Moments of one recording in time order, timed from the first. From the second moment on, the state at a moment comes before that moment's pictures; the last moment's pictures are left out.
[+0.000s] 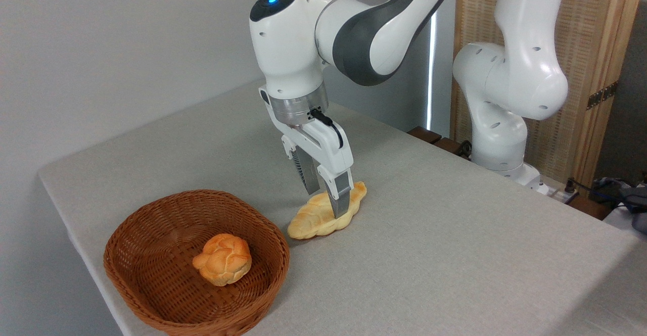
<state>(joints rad) -0.20 -0.23 0.05 -2.33 -0.04 1.99 0.74</state>
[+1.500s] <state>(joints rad) -0.20 -0.23 0.05 -2.32 -0.01 1.99 0.75</state>
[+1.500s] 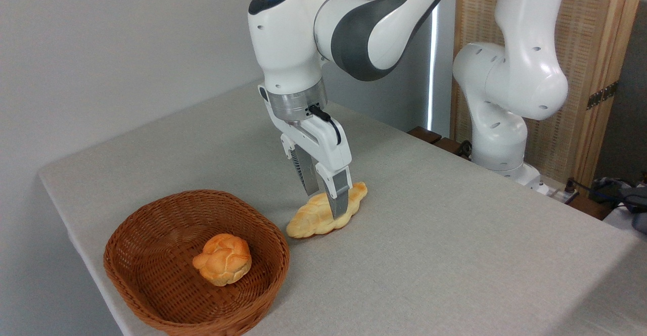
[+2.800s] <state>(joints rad) -0.20 -0.20 0.05 -2.32 0.00 1.99 0.75</state>
